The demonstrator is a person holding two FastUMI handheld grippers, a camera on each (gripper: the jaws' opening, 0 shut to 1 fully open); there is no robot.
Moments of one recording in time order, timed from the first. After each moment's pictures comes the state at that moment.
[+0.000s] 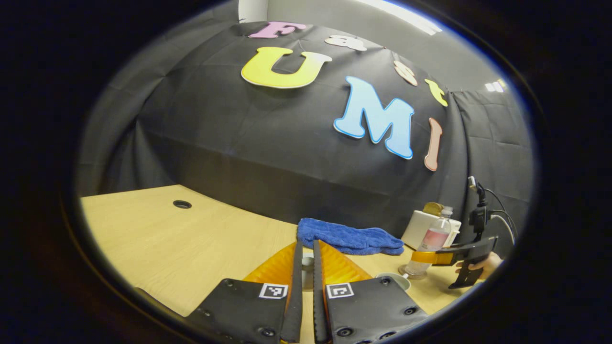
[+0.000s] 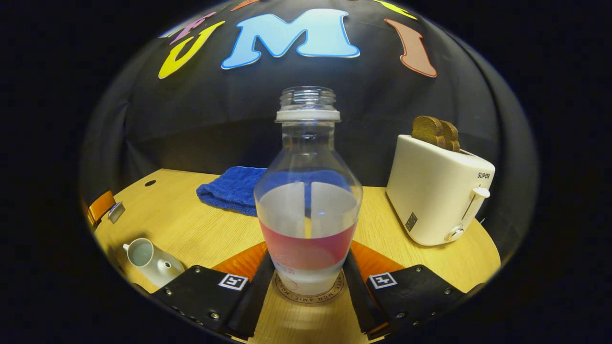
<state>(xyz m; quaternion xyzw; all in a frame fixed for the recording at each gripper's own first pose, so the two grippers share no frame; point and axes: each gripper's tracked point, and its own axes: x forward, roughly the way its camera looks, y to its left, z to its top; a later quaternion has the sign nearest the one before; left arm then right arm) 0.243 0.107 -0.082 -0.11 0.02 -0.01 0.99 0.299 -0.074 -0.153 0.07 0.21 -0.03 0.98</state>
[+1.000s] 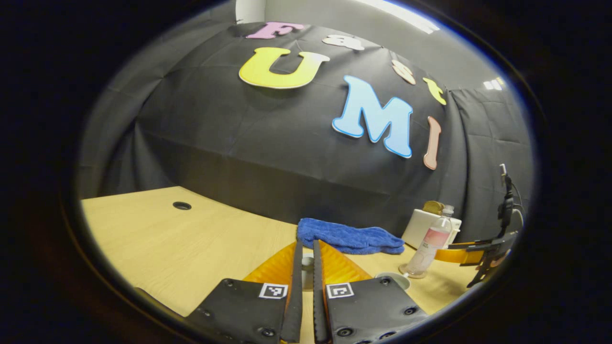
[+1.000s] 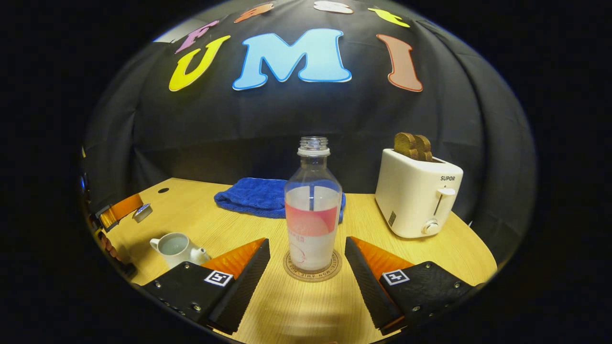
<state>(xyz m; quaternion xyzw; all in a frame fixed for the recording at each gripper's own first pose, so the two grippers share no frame) 0.244 0.102 -0.082 -0.10 0.02 -0.02 0.99 0.226 -0.066 -0.122 0.07 0.16 -0.03 0.98</state>
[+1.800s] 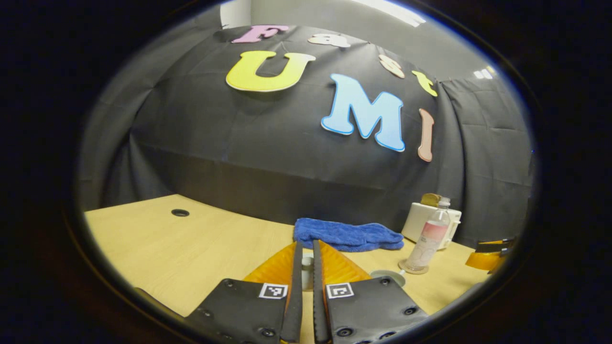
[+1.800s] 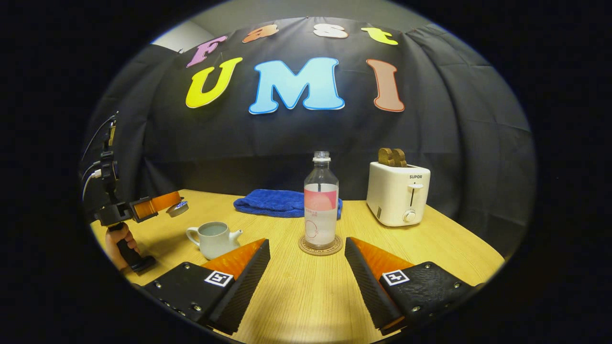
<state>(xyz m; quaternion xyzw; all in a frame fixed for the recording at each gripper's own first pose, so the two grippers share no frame) 0.238 0.080 -0.073 -0.07 0.02 -0.02 1.00 0.153 -0.044 -0.100 0.07 0.09 -0.05 0.99</state>
